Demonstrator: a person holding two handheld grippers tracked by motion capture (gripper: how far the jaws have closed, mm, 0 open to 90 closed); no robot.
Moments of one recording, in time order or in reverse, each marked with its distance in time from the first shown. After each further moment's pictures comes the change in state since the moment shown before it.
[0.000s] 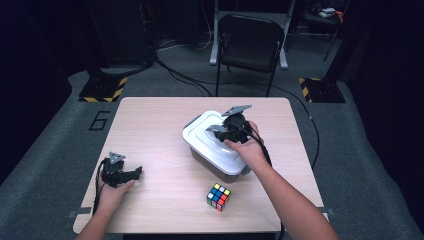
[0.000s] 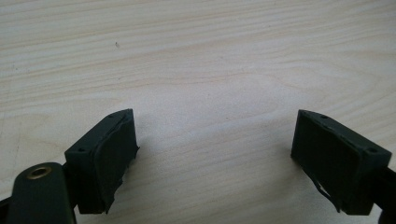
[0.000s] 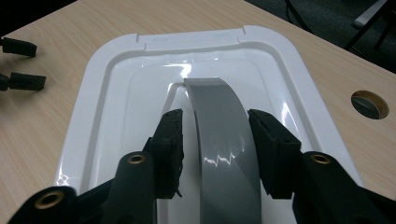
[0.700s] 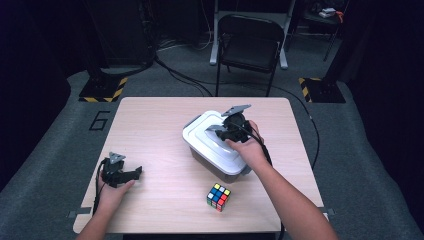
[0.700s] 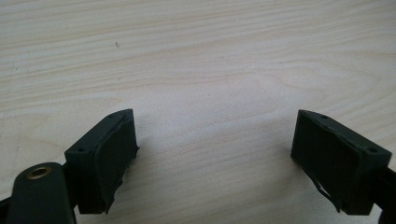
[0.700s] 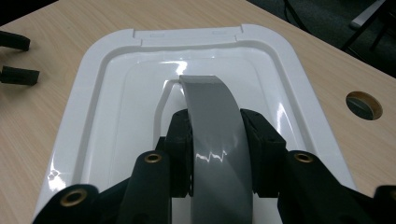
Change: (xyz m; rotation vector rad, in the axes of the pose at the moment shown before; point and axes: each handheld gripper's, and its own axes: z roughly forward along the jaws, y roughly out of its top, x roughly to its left) left arm 0.000 0.000 0.000 0.000 0.000 0.000; right arm -0.002 0.001 0.001 0.008 -0.015 -0.021
